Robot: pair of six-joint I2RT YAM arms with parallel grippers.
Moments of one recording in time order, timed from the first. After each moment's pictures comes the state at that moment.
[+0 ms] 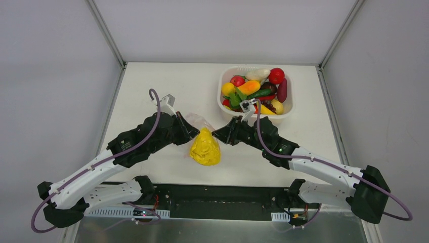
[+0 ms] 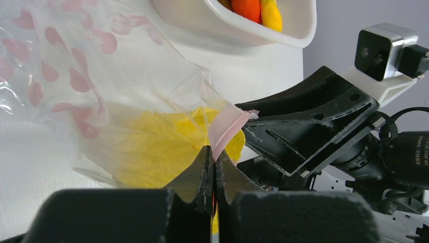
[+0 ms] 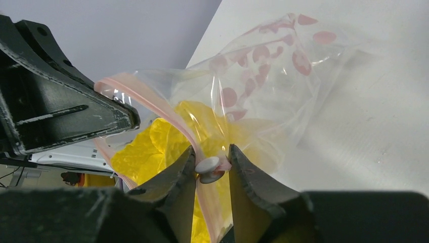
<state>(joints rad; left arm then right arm) -0.95 0.84 1.04 -0.70 -0.29 -1.03 0.96 1.07 0.66 0.22 -0.09 0.83</state>
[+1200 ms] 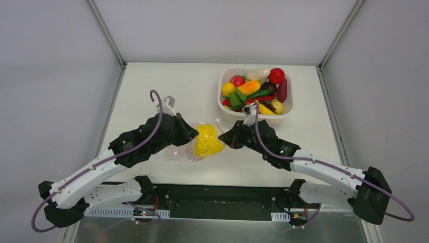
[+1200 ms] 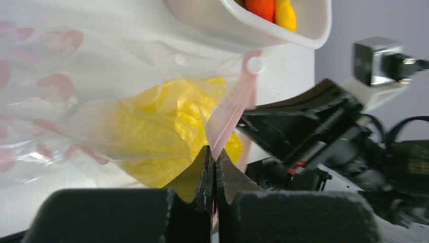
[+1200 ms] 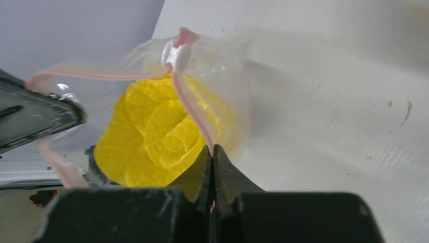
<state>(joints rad) -0.95 0.84 1.02 -0.69 -0.30 -1.04 0.97 1.05 0.62 0.07 0.04 0.85</state>
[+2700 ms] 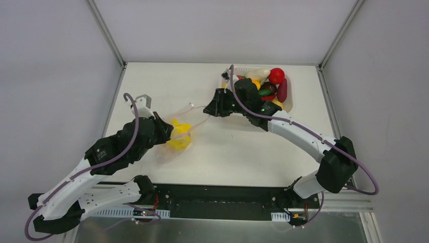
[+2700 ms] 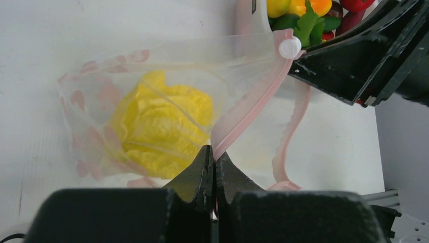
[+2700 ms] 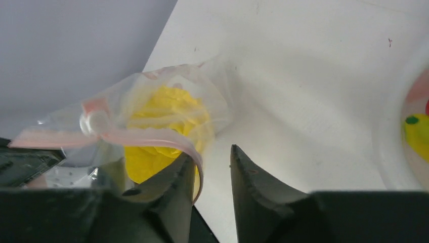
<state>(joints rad) -0.95 0.70 1.12 -0.94 -0.62 -0.82 0.80 1.50 1.24 -0.15 -0.27 0.59</state>
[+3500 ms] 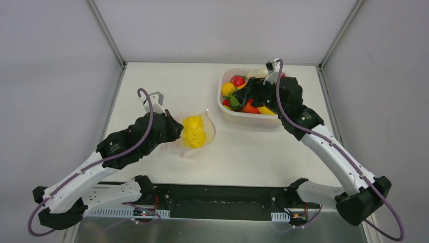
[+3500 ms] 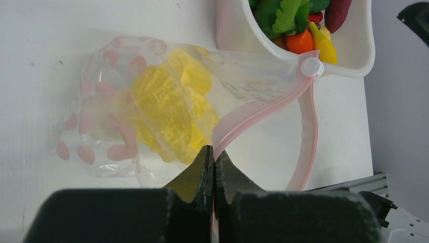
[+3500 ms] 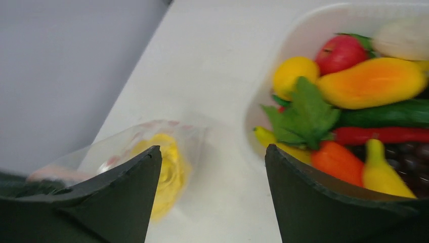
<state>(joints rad) -0.95 0.80 1.11 -0.86 -0.53 -0.84 0.62 1.13 1.16 -0.27 -0.13 0.46</state>
